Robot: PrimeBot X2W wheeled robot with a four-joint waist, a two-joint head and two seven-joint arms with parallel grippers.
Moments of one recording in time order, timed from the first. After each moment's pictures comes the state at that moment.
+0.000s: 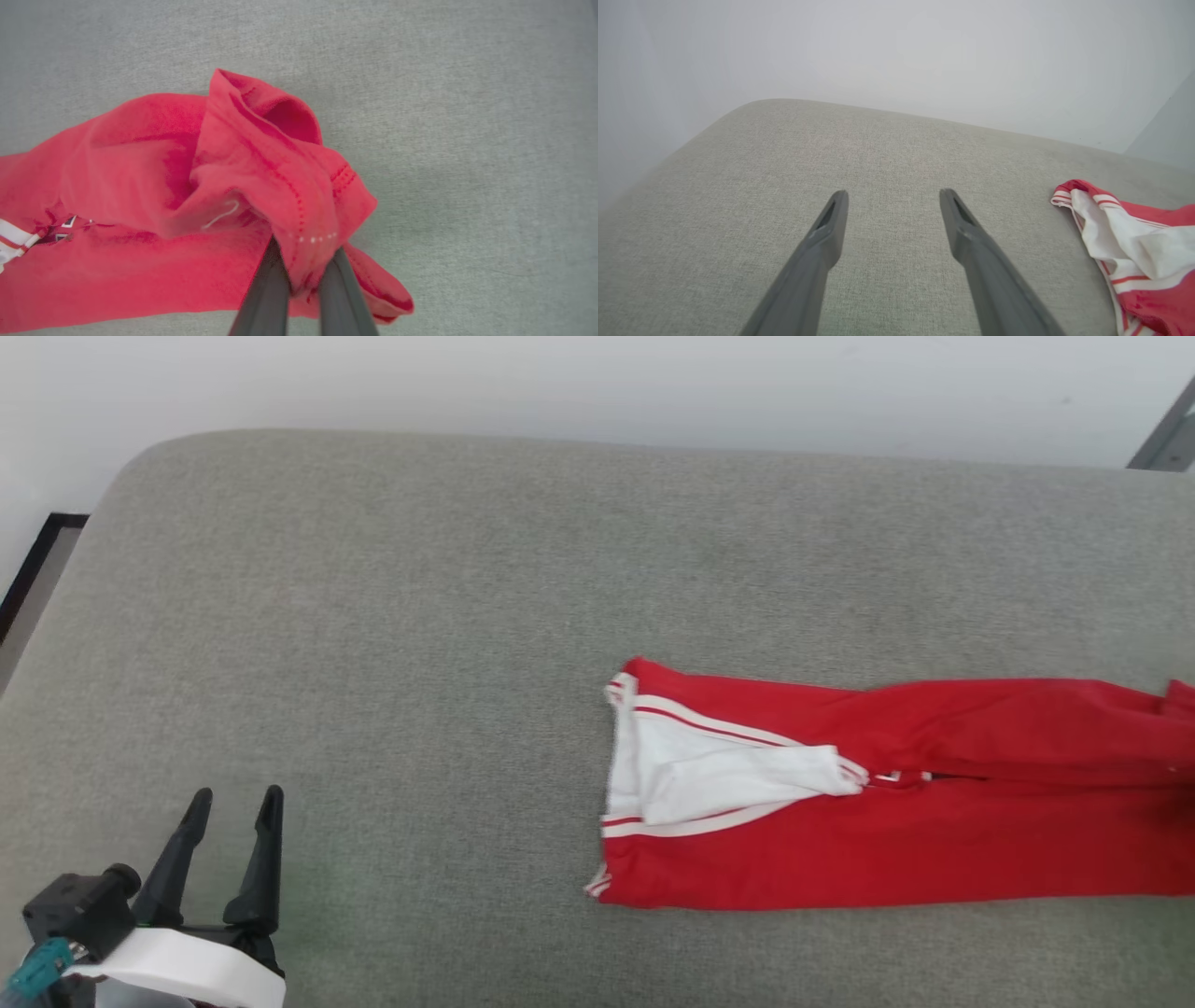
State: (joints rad) left arm -0.01 0.39 -0.11 0.20 -0.57 -0.12 -0.26; right arm -0.31 -0.53 -0.26 0.35 0.62 0.13 0.91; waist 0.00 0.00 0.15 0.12
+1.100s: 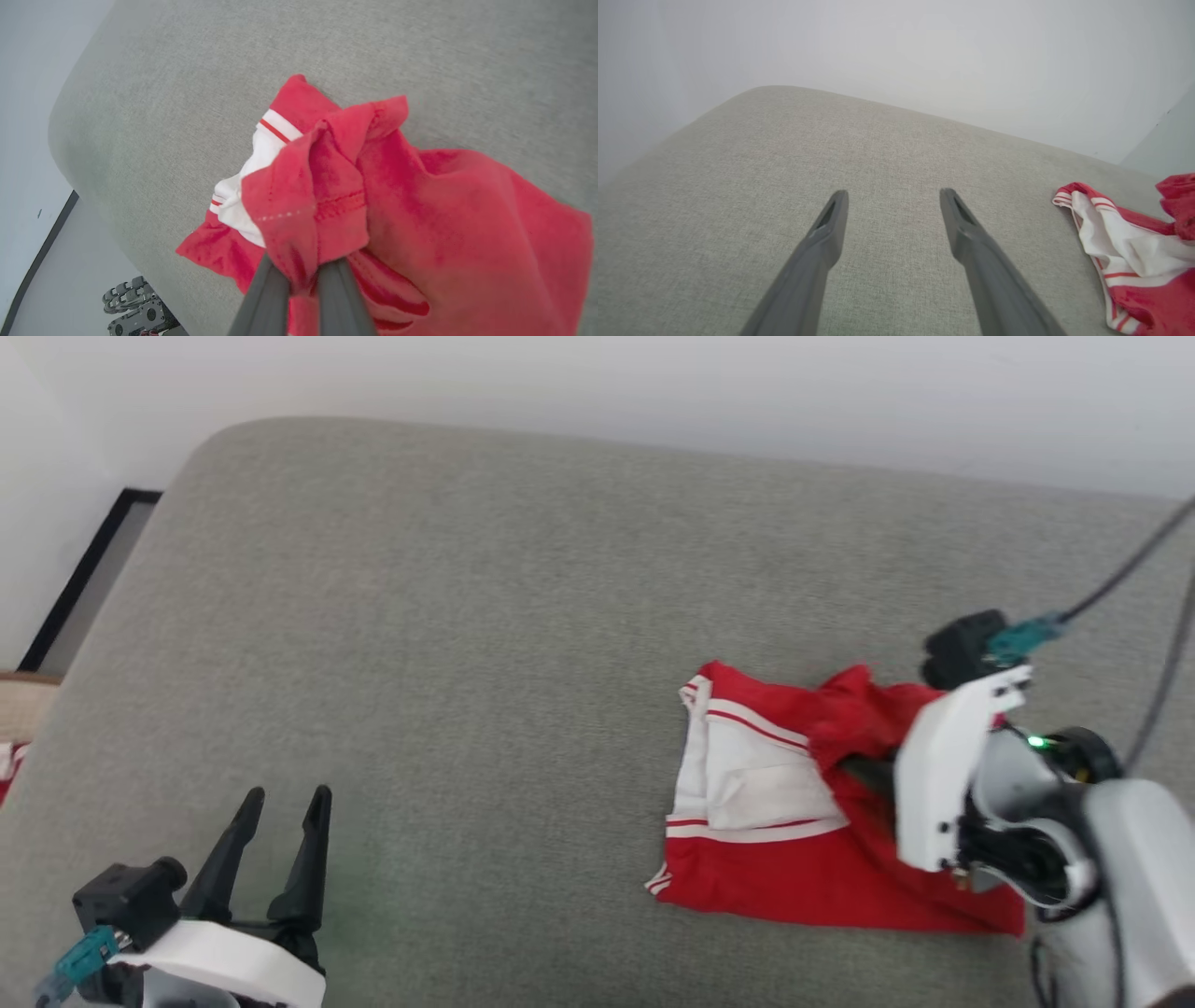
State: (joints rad) left arm -0.04 0.37 -0.18 0.22 -0.61 -0.13 -0.26; right arm -0.36 -0.28 0.21 0.07 0.65 0.13 0.89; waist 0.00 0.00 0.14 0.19
